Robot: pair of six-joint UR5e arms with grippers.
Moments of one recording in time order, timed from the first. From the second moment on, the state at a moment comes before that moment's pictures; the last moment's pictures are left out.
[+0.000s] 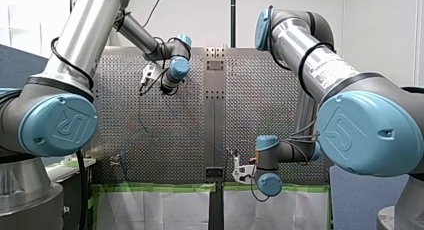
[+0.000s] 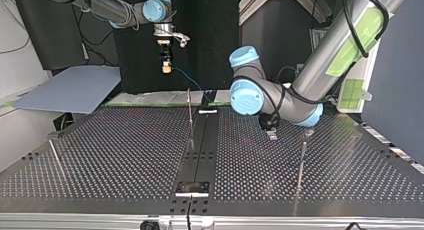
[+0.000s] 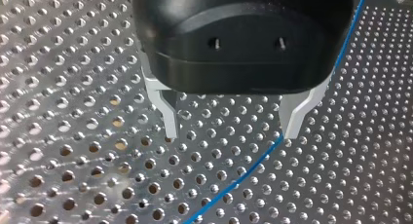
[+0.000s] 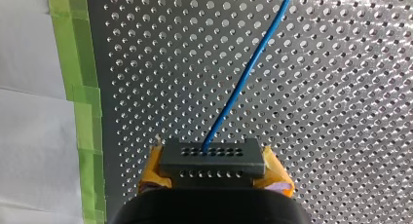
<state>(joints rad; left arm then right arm) -0.38 -1.97 -1.46 -3.17 -2.33 -1.43 2.13 -0.67 1.99 -1.27 1.75 1.53</state>
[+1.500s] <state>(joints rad) -0.35 -2.22 -1.36 -3.11 -2.24 -1.46 2.13 -0.67 1.98 -1.27 1.74 1.52</state>
